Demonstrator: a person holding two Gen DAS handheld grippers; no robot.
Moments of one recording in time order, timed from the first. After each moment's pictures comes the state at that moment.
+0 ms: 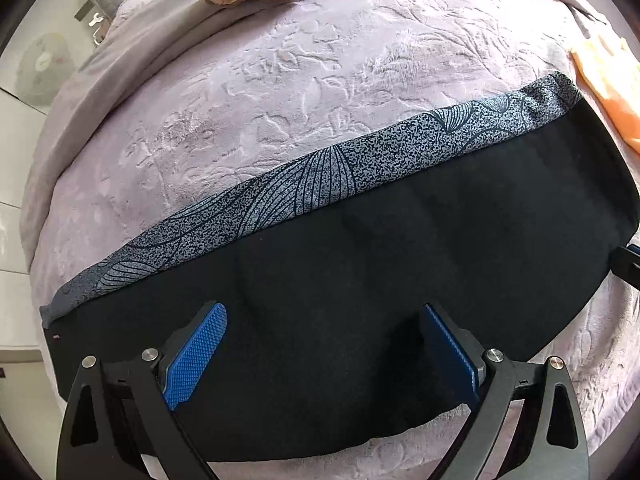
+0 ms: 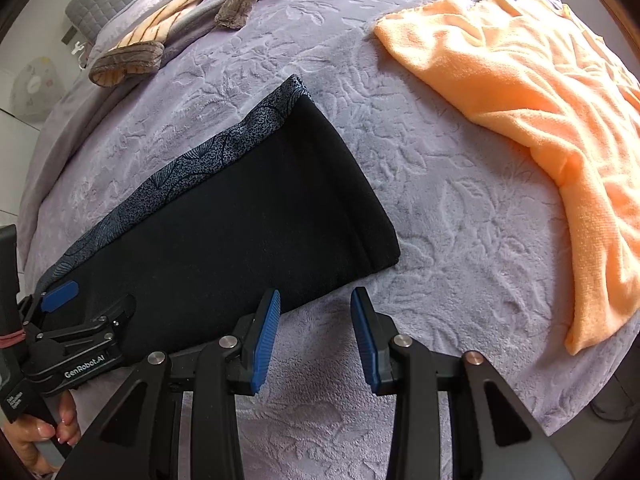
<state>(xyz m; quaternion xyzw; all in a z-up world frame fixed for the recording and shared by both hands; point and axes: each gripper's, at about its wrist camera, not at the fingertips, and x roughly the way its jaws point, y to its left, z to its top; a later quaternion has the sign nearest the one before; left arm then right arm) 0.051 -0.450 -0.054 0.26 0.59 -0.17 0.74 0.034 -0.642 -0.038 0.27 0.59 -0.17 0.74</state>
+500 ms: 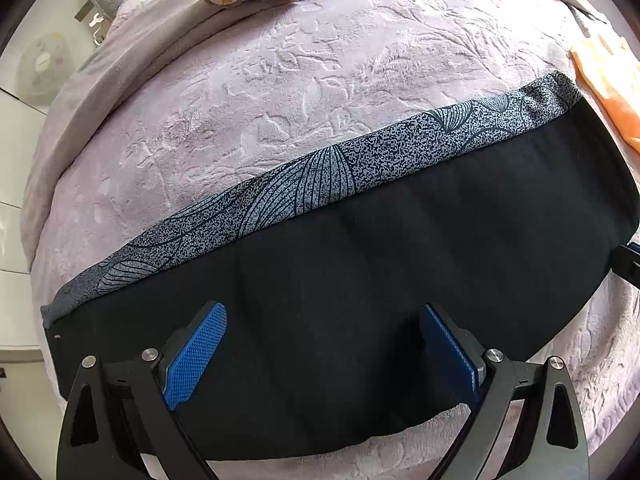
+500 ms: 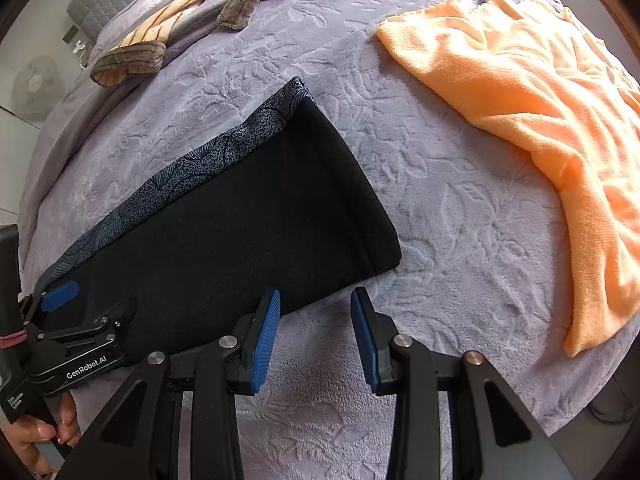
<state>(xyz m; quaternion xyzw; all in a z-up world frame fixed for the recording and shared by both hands) 0.050 -0.454 -0.055 0.26 0.59 -0.17 0.74 0.036 -0.641 -0.037 0.27 0.59 -0.17 0.75</state>
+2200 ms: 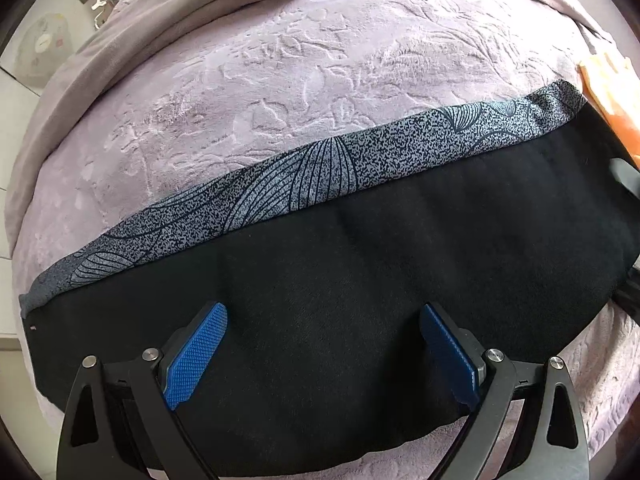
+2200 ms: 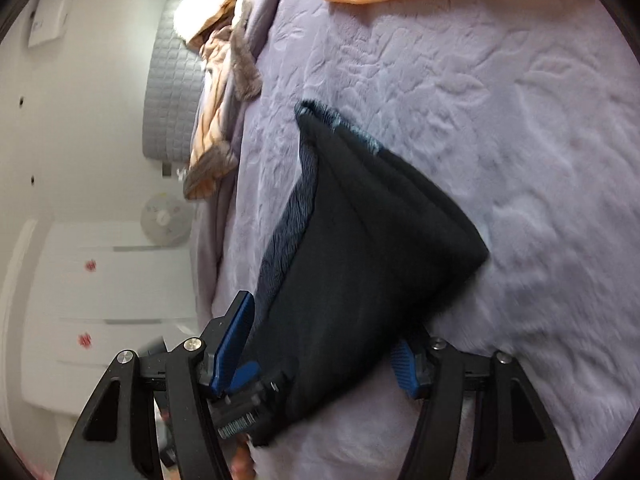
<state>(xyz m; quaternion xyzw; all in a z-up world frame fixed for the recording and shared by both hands) 0.075 -0.425 -0.070 0.23 0.60 -0.19 0.74 0.026 -0.680 -0.103 0.62 0.36 -0.02 0.70</state>
